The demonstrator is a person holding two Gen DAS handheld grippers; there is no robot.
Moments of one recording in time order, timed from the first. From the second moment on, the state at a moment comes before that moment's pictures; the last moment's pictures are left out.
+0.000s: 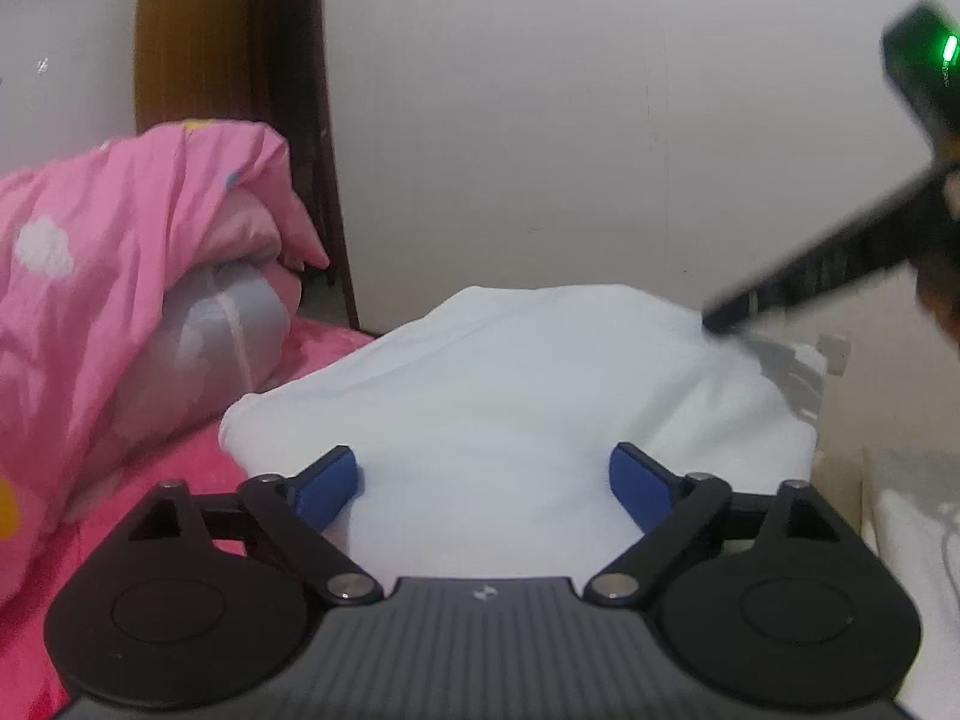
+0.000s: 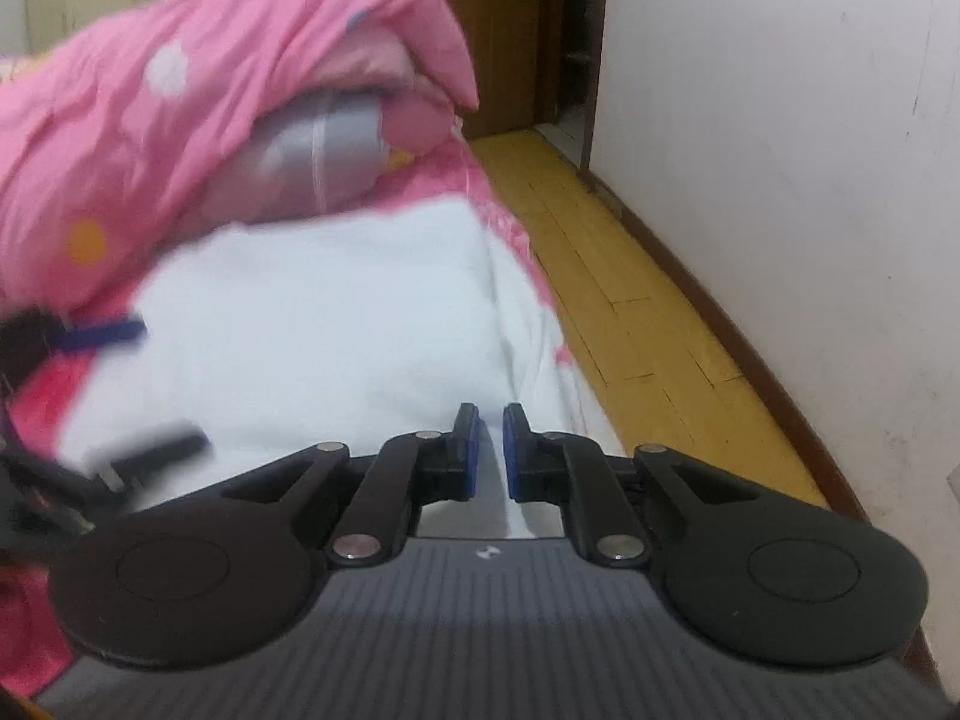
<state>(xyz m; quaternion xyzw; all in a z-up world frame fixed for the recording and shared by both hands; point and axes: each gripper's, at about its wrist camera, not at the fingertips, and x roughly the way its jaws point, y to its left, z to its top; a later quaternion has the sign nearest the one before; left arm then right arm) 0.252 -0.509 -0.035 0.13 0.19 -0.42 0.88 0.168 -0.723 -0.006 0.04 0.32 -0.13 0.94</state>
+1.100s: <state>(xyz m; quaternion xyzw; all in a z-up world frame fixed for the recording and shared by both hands) 0.257 -0.516 -0.027 0.14 0.23 -0.42 0.87 0.224 -0.719 -0.041 0.11 0.28 -0.12 0.94</state>
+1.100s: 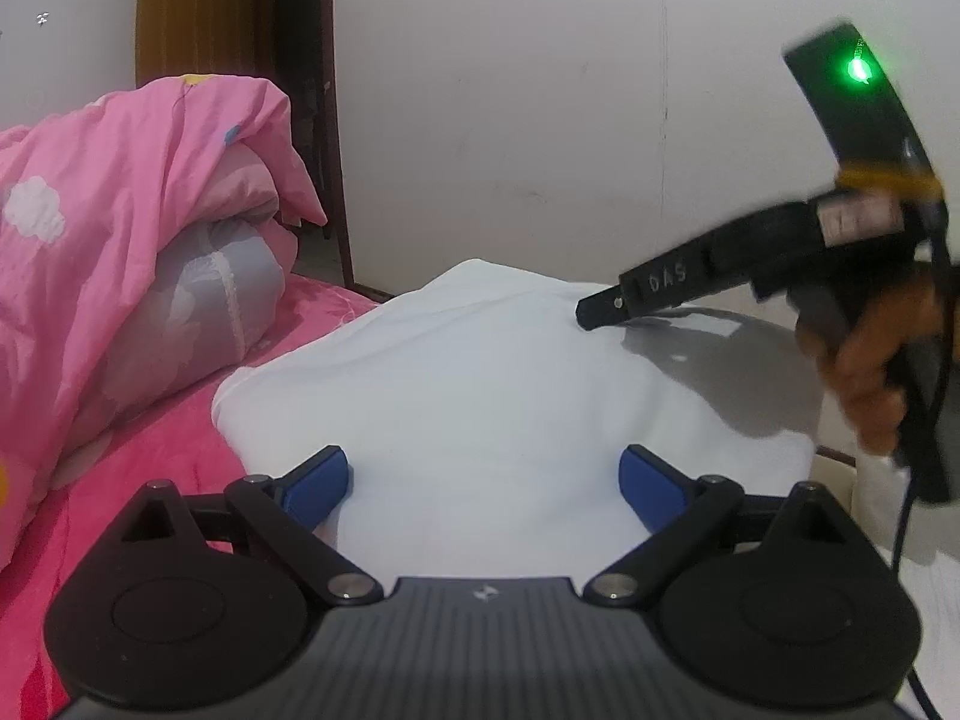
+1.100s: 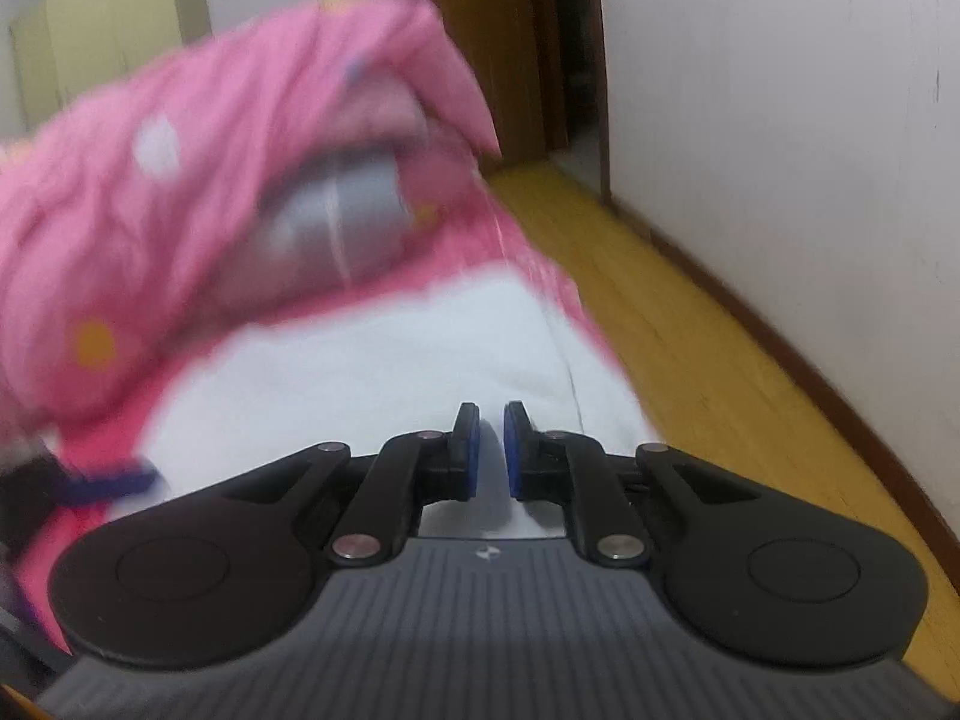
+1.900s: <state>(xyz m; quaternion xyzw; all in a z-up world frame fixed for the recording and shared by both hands) 0.243 -0.530 -0.021 0.18 0.24 -0.36 0.88 0.126 -0.688 -0.058 0.13 0.29 -0.09 0.95</state>
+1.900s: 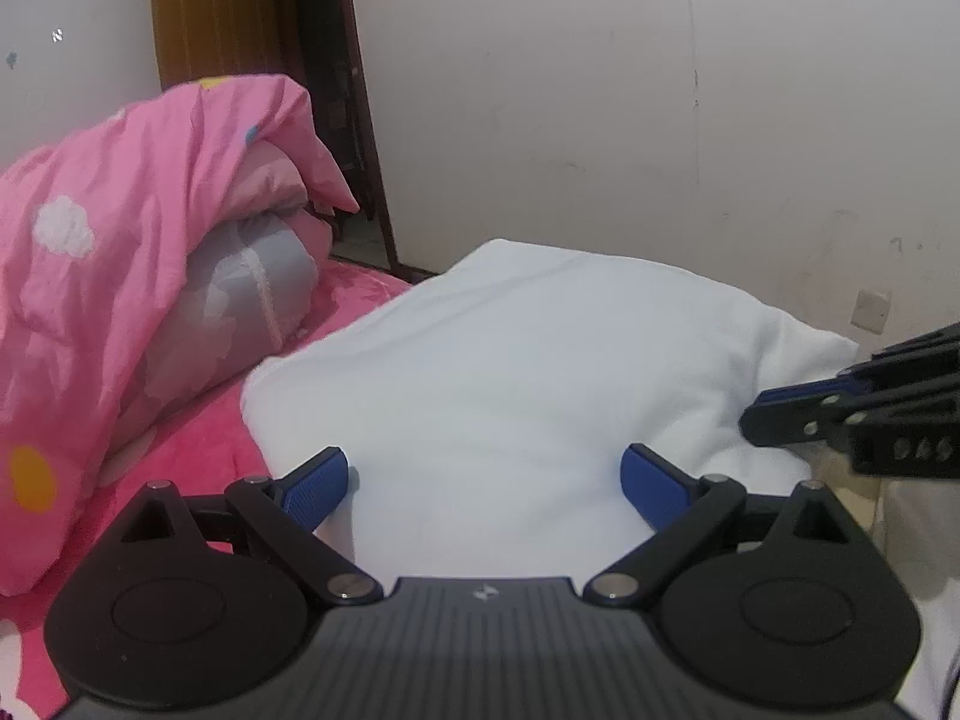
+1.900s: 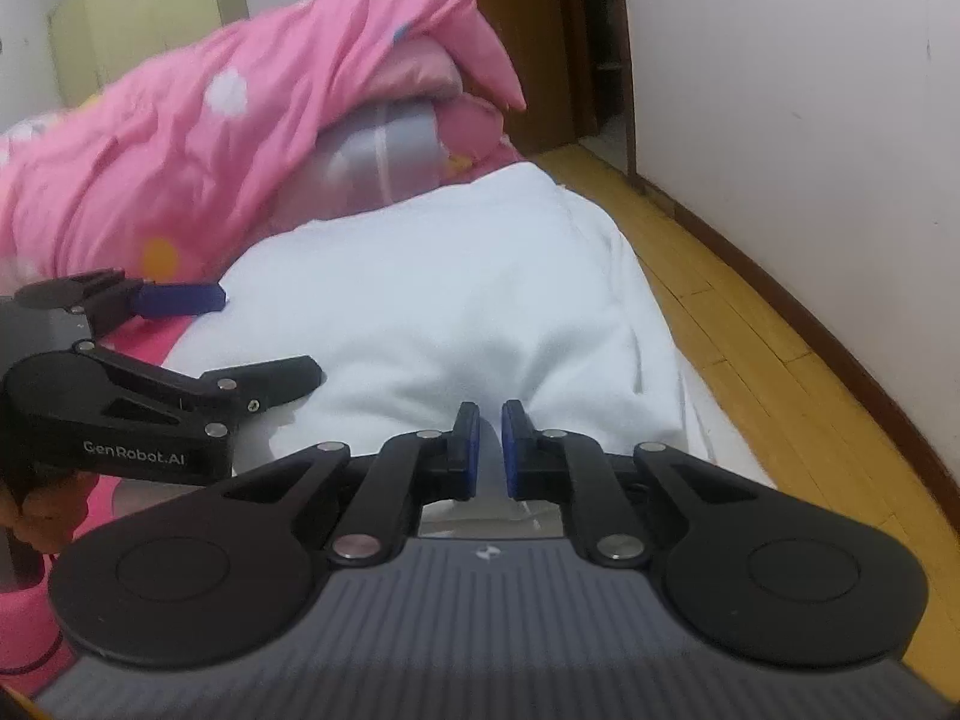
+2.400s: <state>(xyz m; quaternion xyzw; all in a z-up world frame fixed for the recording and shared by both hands) 0.230 -0.529 -0.014 0.20 0.23 -0.35 0.88 0.120 -0.682 -0.064 0.14 0.27 -0.08 0.95</state>
